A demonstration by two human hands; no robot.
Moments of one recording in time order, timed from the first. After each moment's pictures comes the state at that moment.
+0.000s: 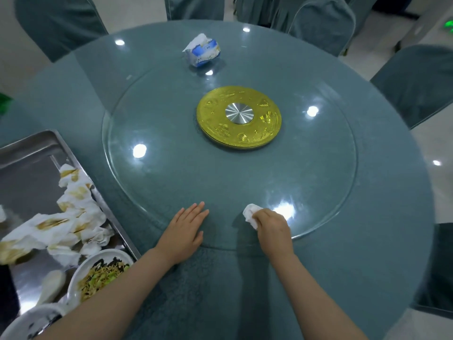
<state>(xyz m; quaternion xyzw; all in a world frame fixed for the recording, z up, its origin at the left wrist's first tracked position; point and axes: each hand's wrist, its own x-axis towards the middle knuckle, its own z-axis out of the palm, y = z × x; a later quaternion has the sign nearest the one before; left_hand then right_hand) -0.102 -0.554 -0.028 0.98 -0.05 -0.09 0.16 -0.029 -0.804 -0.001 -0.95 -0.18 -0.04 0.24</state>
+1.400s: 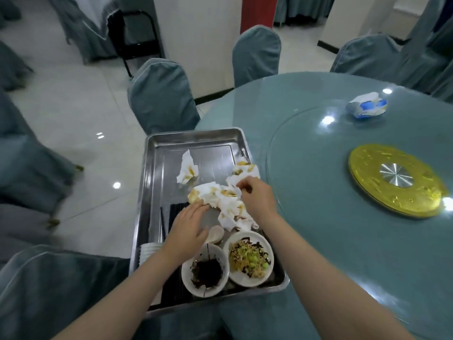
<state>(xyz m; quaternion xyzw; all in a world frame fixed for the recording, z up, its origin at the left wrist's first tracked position) -0.341 -0.341 0.036 0.92 0.29 0.08 0.27 -0.144 -0.427 0.095 -0.83 -0.35 0.18 0.39</state>
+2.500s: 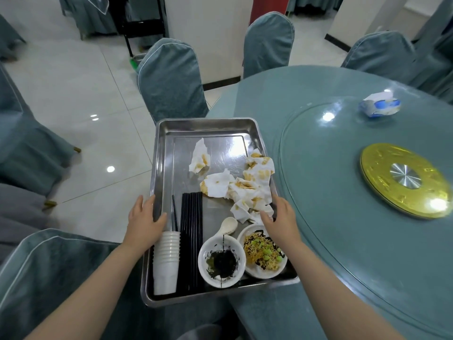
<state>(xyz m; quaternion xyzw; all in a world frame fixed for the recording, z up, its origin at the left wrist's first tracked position) -0.441 -0.268 0.014 0.77 0.54 0.09 0.34 -0.160 -0.479 0.016 -0.89 -0.31 0.20 0.28</state>
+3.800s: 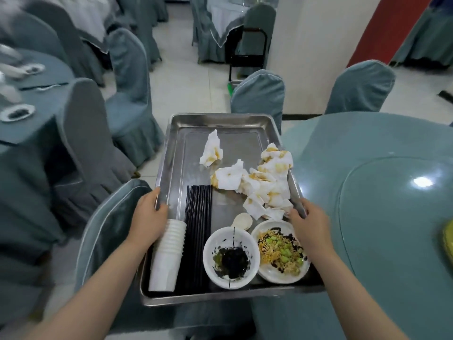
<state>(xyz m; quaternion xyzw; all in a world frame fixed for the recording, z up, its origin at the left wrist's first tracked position) -0.553 -0.349 0.100 0.64 0.64 0.29 0.31 -0.205 -0.455 0.111 -0.79 -0.43 0.21 0.38</state>
